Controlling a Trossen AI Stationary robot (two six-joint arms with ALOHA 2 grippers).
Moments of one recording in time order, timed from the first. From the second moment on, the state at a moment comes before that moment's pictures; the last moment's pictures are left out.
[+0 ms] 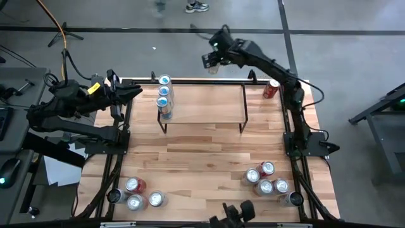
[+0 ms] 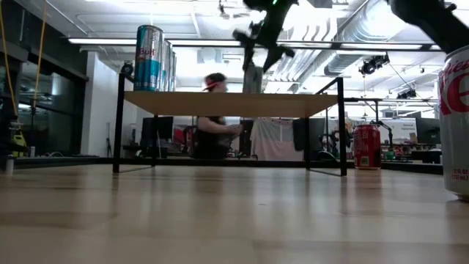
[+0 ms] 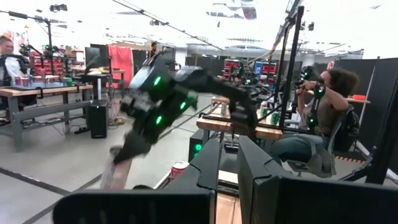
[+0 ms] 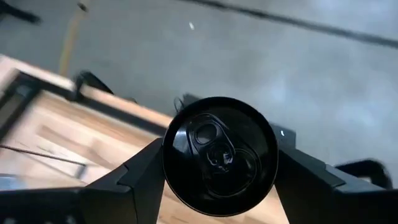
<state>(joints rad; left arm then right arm) -0.03 0.59 1.04 -0.29 -0.37 -0.03 -0.54 2.06 2.36 -1.11 0.34 0.53</state>
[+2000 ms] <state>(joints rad) -0.03 0.60 1.04 -0.29 -0.43 -0.05 -0.23 1.90 2.34 -1.39 0.05 0.27</state>
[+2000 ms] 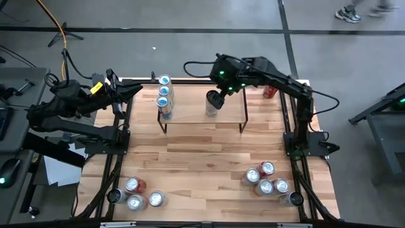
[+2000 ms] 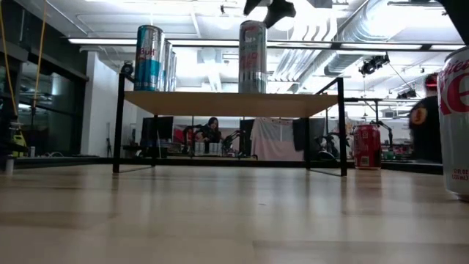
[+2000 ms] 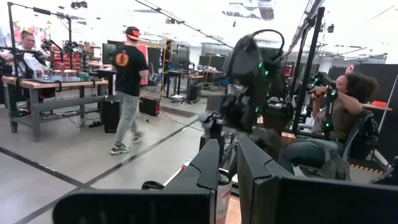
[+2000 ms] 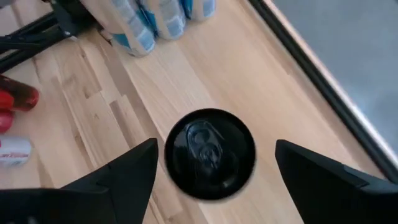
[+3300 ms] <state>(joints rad) -0.03 0.60 1.04 -0.29 -0.43 -0.05 -0.14 1.26 0.97 -0.22 0.19 0.20</state>
